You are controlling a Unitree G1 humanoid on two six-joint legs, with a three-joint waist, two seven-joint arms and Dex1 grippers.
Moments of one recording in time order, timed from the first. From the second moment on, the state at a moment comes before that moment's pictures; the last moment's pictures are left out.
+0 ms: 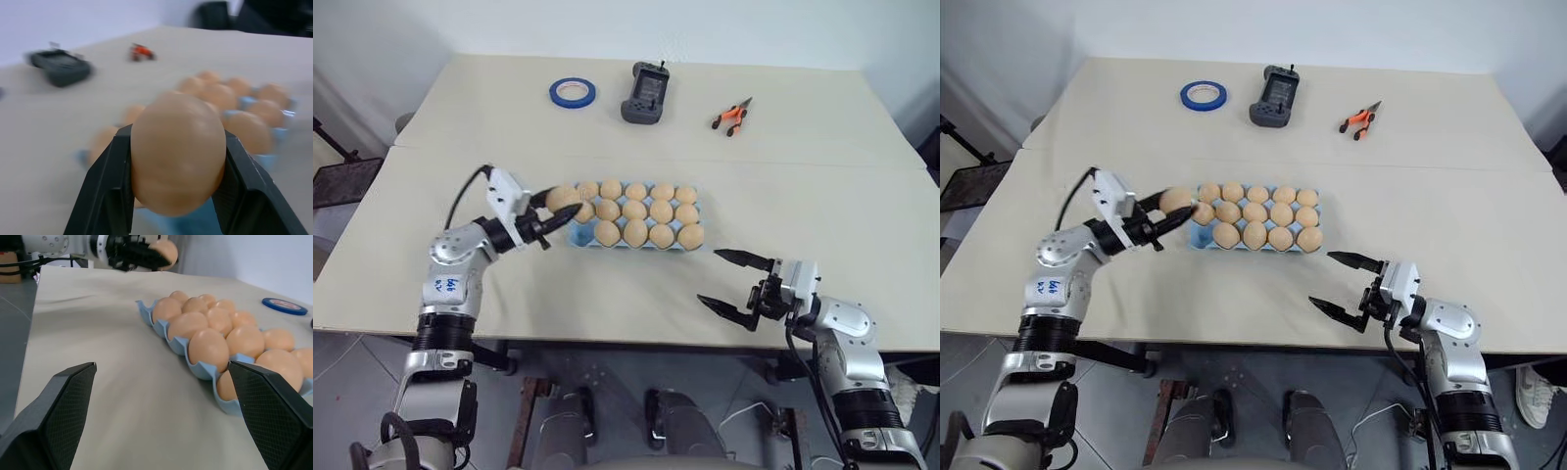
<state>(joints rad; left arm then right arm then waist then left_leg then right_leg) -0.56 0.45 0.07 0.33 -0.31 0.07 -0.88 -0.20 -0.49 -0.09 0.21 0.46 -0.31 1.24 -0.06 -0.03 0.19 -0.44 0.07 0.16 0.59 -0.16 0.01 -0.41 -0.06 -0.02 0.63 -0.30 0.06</state>
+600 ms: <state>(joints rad) -0.46 0.55 0.13 0.34 -0.31 0.03 -0.92 -0.19 -0.48 -0.09 0.19 0.46 -0.30 1.23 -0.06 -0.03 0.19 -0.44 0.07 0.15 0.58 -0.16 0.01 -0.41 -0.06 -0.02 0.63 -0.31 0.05</state>
